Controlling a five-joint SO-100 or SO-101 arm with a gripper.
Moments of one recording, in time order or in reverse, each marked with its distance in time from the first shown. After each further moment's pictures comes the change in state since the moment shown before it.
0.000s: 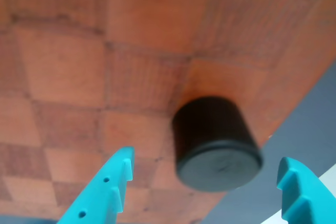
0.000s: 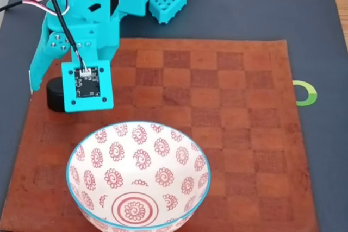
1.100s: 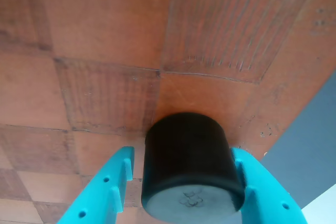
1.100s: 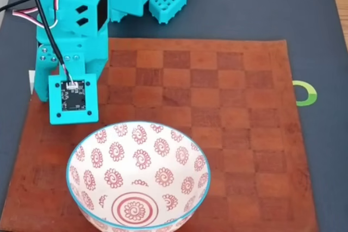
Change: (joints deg) arm 2.5 -4.0 0.0 -3.5 0.0
